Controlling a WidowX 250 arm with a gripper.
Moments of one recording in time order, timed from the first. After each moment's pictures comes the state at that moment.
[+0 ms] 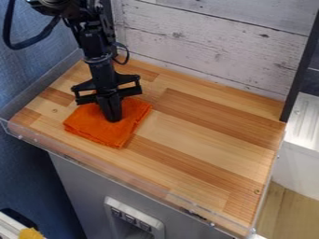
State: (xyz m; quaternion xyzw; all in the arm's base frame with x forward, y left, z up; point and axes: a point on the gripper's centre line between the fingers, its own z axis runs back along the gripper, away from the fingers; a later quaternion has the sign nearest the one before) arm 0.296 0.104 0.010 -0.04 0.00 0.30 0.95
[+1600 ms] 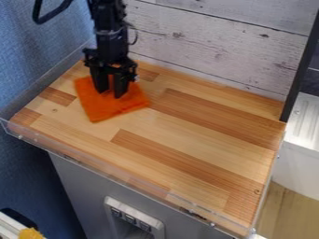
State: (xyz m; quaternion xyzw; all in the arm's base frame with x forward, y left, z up) arm 0.332 0.116 0.033 0.01 0.03 -0.01 1.00
